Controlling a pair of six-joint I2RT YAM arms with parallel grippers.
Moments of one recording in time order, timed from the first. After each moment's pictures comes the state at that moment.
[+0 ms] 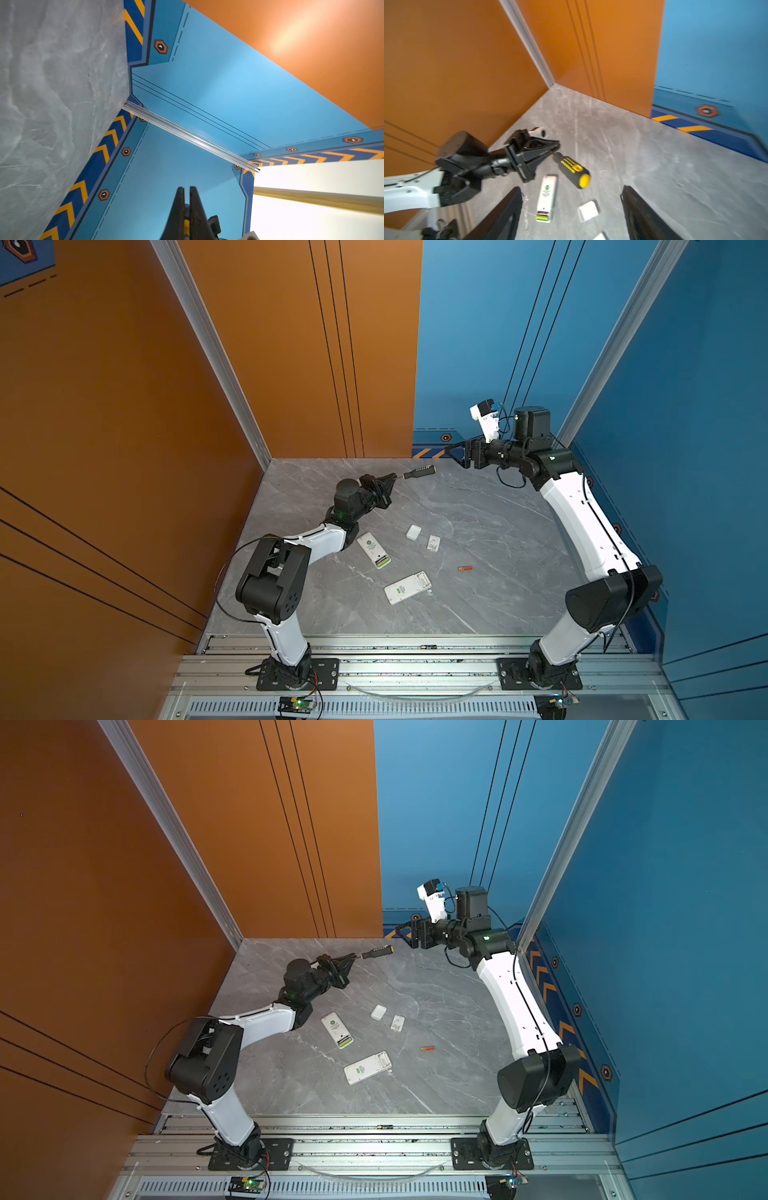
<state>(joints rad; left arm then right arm) -0.40 1.77 1.02 0.81 0.27 -2.07 0.25 1.70 1.86 -0.60 -0.70 0.11</state>
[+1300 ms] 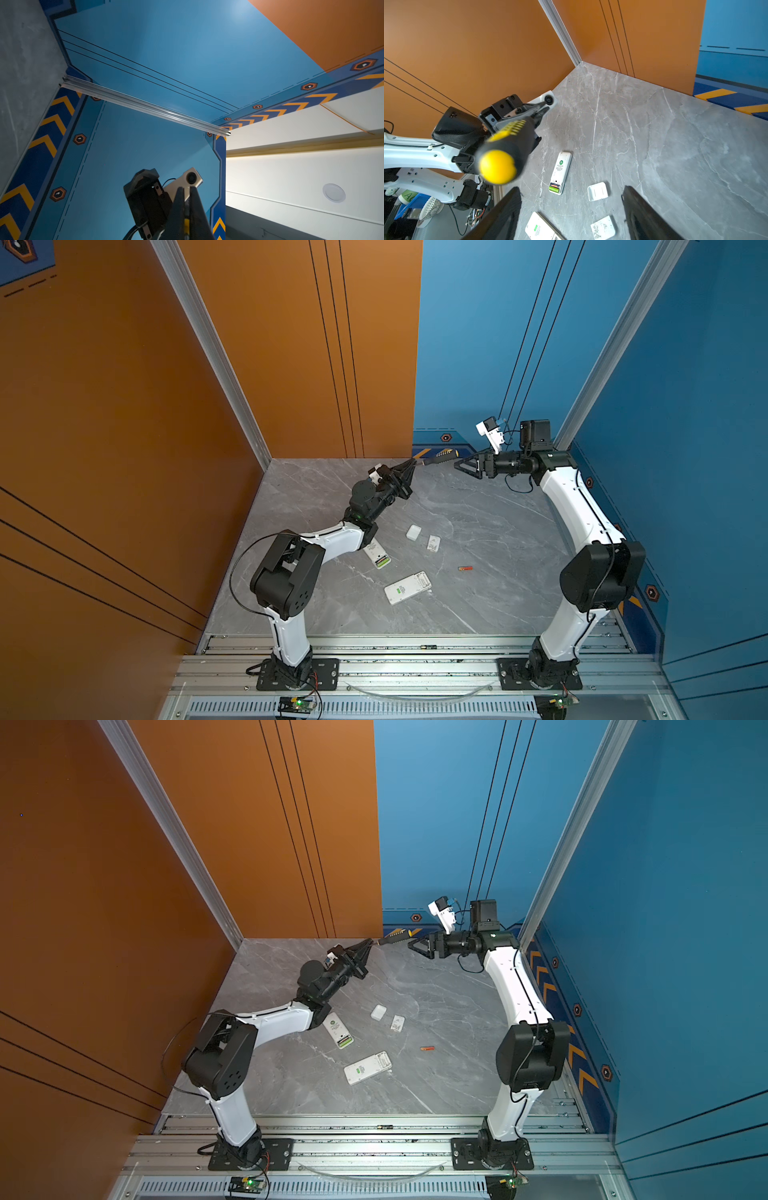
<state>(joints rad) -0.50 1.85 1.13 1.05 0.21 -2.09 0.07 1.80 1.81 -0.69 -1.00 -0.08</state>
